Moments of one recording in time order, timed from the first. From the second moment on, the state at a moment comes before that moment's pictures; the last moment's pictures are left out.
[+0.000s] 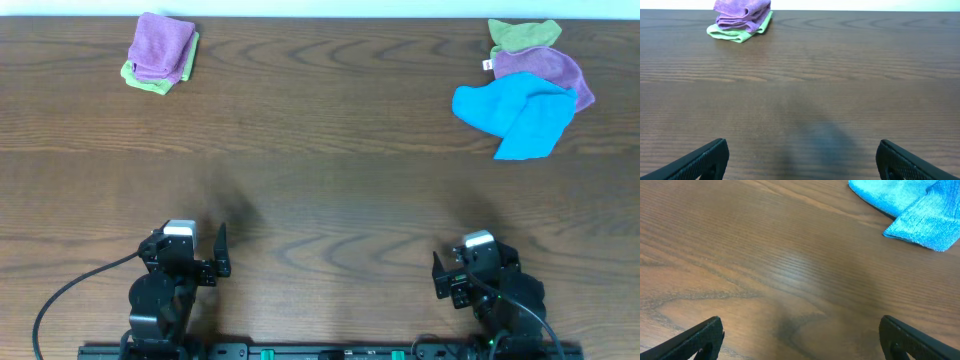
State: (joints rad) left arm -0.11 0.01 0.14 -0.50 -0.01 -0.04; right arm 0.06 0.01 0.17 -0.74 -0.06 -0.25
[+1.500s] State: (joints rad) left arm -0.11 0.01 0.14 -0.50 -0.01 -0.04; right arm -0.32 0.68 0.24 0.10 0.08 0.33
